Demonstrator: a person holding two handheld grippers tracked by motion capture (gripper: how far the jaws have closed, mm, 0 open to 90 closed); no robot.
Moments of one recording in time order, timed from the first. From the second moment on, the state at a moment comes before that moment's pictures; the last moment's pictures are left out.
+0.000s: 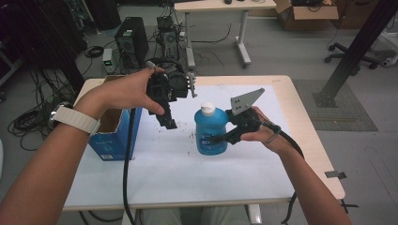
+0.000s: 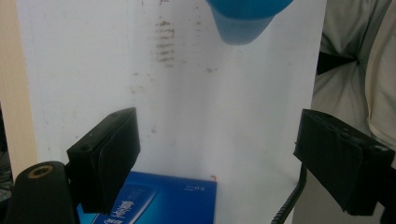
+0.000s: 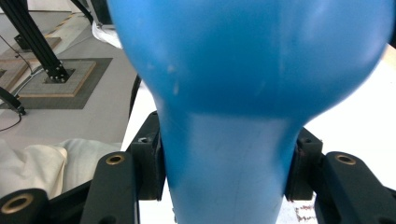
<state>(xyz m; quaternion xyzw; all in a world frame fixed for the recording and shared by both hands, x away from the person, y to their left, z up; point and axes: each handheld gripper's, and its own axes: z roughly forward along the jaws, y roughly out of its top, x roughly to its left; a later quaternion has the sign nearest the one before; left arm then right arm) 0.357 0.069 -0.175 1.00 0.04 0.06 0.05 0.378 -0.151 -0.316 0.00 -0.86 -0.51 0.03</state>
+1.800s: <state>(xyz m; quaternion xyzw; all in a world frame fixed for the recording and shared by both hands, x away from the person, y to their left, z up) 0.360 0.037 -0.187 1.00 0.02 0.06 0.04 0.381 -0.108 -0.311 0.01 -0.87 -0.49 0.03</state>
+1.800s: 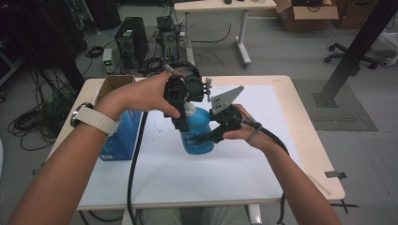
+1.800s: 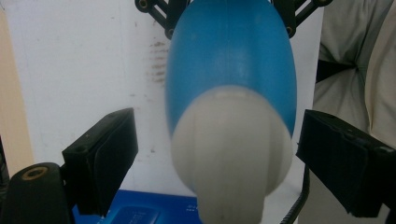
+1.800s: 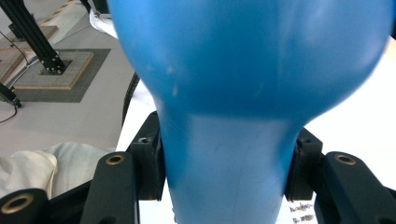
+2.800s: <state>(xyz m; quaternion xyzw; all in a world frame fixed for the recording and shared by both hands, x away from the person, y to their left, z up) 0.365 0.033 -0.195 1.00 0.02 0.05 0.04 0.383 -0.105 -0.311 0.01 -0.87 -0.49 0.03</state>
